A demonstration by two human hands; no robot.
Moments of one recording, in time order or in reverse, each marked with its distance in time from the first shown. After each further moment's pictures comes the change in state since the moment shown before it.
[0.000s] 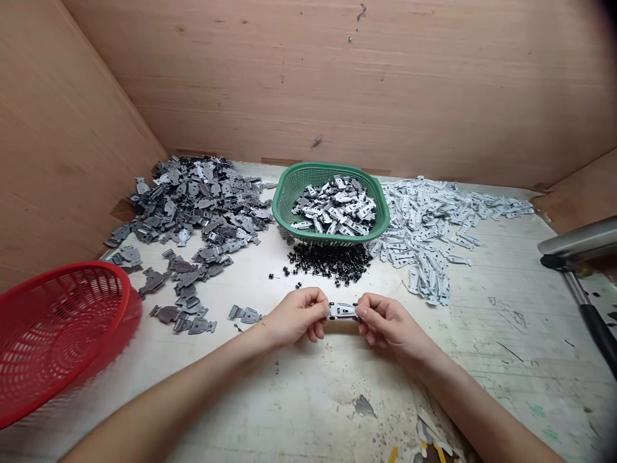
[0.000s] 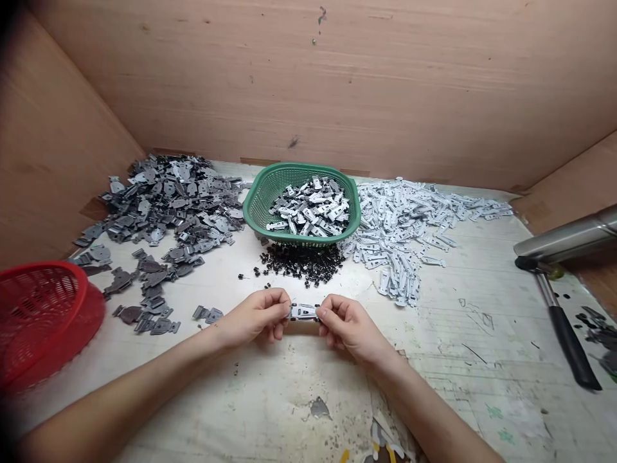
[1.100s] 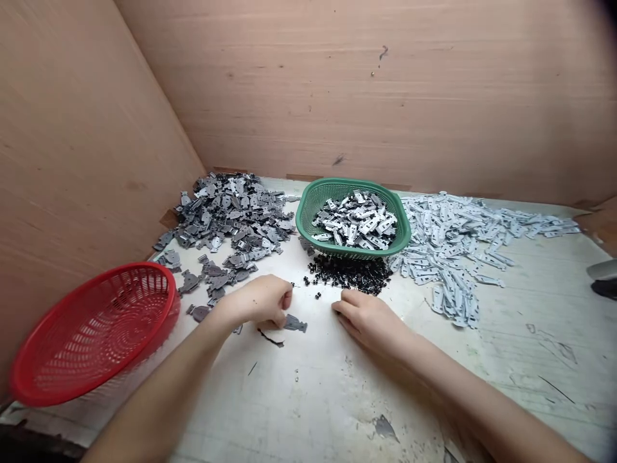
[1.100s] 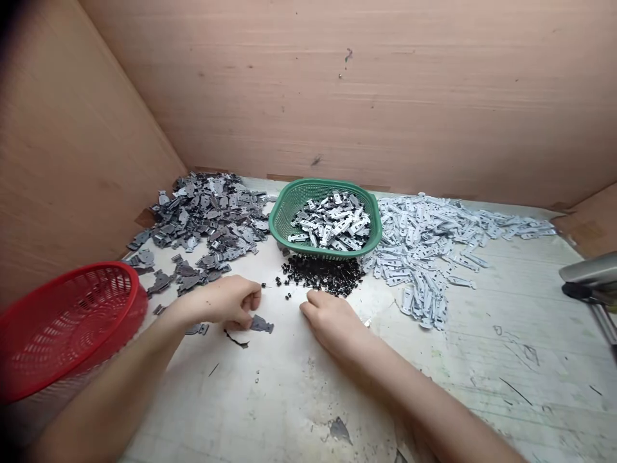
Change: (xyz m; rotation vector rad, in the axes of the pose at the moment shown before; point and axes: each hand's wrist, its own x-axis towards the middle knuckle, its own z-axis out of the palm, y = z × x) left_hand -0.034 0.032 -0.086 0.912 0.138 -0.156; right_hand 0.044 -0.023 0.037 -1.451 -0.075 -0.747
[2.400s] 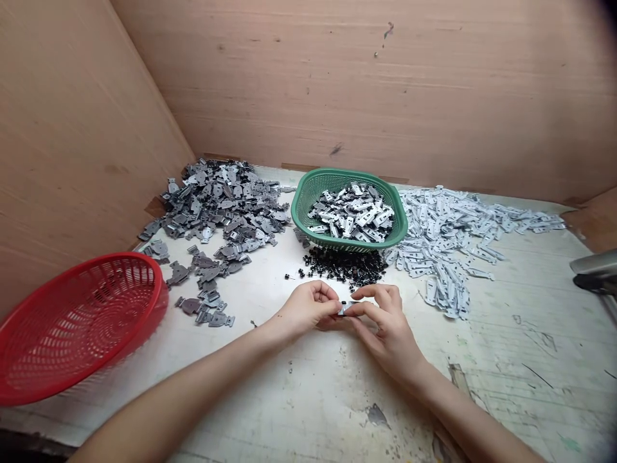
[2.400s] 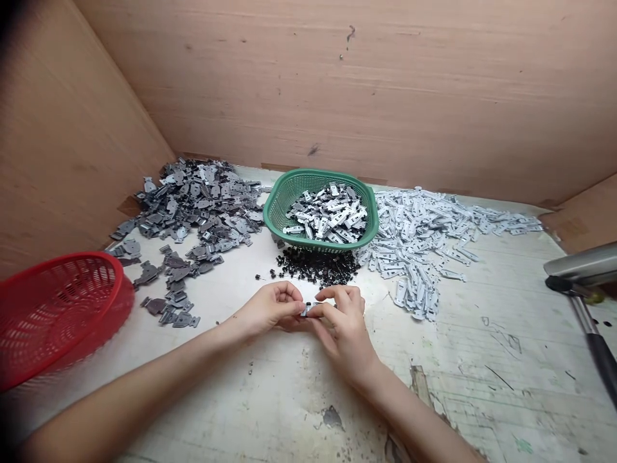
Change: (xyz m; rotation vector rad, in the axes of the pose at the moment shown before) left_hand 0.024 0.050 0.081 -1.119 0.039 0.023; right_hand -0.040 -0.017 0.006 0.258 0.457 0.224
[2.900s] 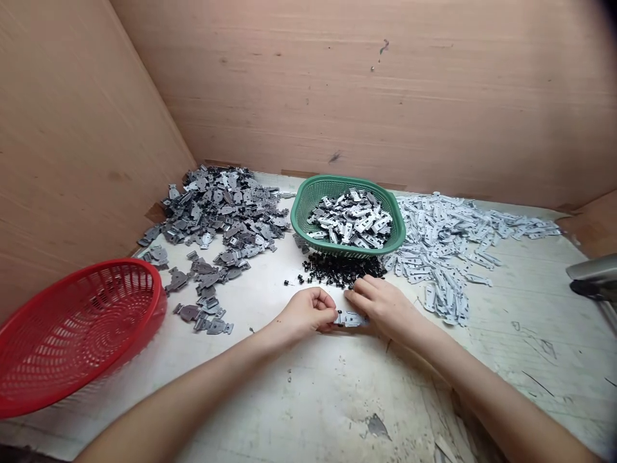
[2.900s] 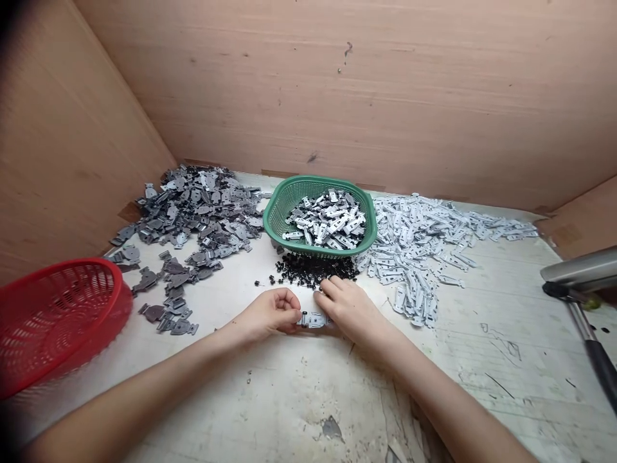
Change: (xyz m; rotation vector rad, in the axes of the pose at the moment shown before) left_hand 0.001 0.004 -0.001 0.053 0.030 -0.005; right_hand 0.043 0.045 -0.012 -0.460 -0.353 -0.453
